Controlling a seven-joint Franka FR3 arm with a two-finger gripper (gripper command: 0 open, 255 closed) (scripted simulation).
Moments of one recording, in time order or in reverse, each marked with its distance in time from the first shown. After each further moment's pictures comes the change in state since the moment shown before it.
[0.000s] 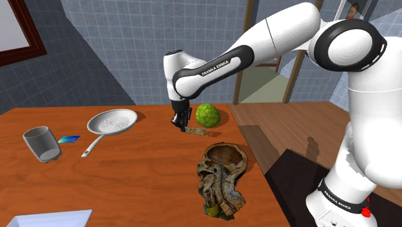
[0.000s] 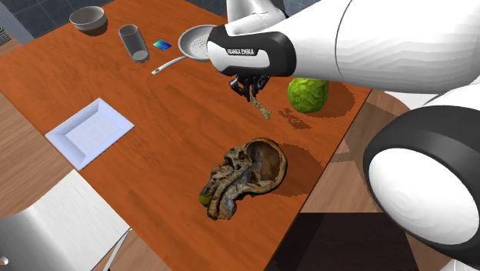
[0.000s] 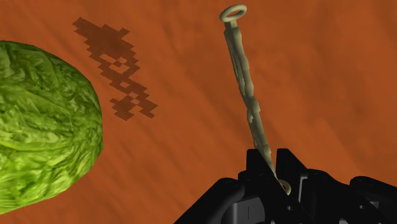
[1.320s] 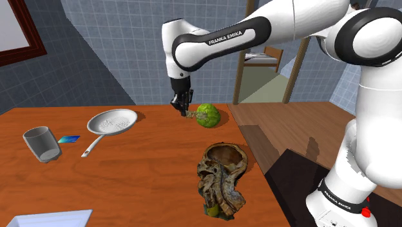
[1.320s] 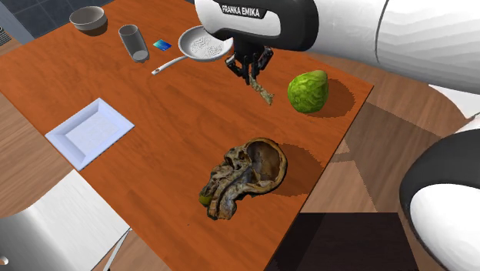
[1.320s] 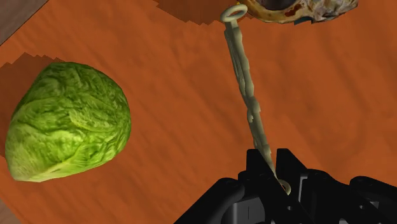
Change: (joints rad) arm 0.010 -0.111 0.013 0.089 0.018 -0.200 -0.002
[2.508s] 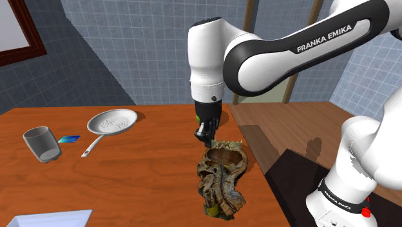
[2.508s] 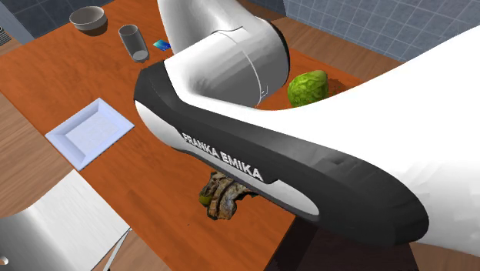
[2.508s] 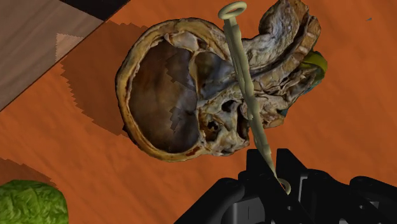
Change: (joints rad) arm 0.135 -0.446 0.132 -0.543 0.093 0.090 0.238
